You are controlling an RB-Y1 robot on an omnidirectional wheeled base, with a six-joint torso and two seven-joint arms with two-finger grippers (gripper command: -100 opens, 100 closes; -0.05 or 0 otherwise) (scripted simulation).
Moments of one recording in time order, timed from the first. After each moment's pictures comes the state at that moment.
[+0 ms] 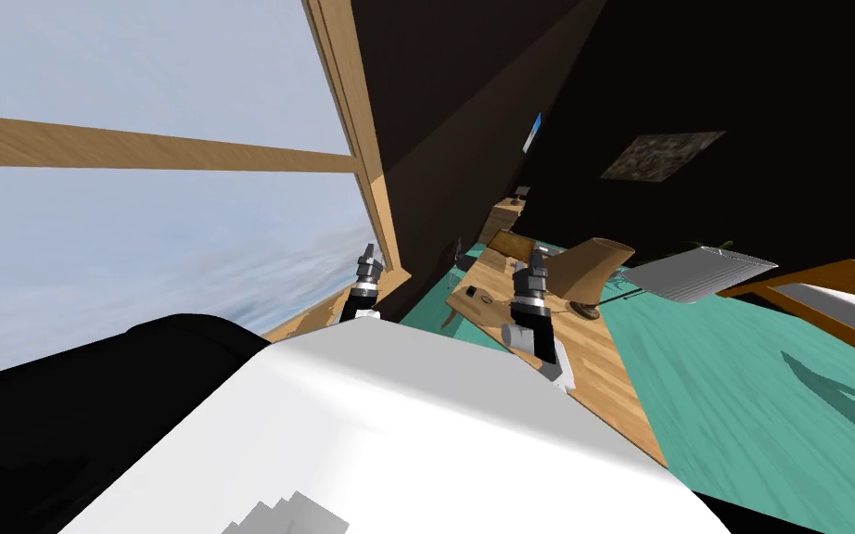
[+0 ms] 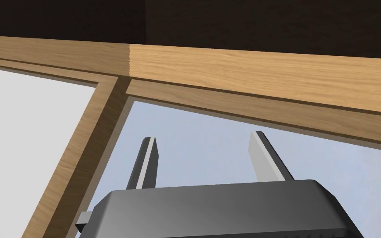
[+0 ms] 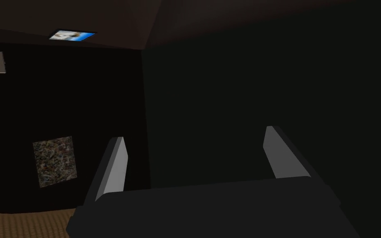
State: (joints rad) left arm 0.55 -0.02 -0.04 -2.21 0.00 -0.36 -0.01; right arm 0.29 -0.21 -0.07 -2.12 -0.04 -0.30 0.09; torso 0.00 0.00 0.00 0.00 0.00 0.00
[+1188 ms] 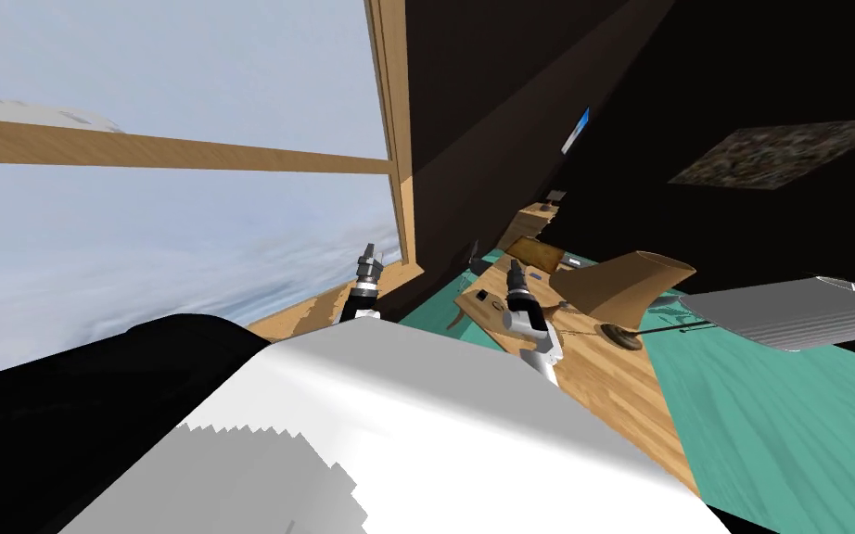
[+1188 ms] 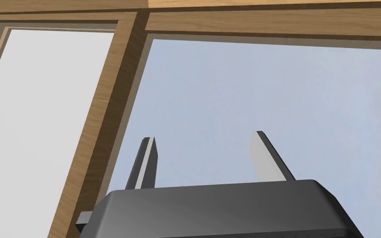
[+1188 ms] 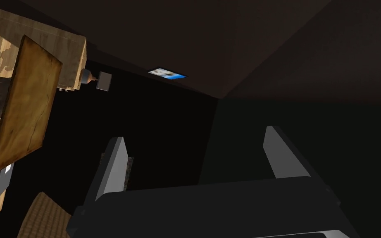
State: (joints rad) left arm 0.55 -0.02 -0.04 -2.21 0.00 -0.36 -0.01; right arm 0.08 -0.28 -0.13 -1.79 -0.17 0.02 0.34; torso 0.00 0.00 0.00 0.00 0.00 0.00
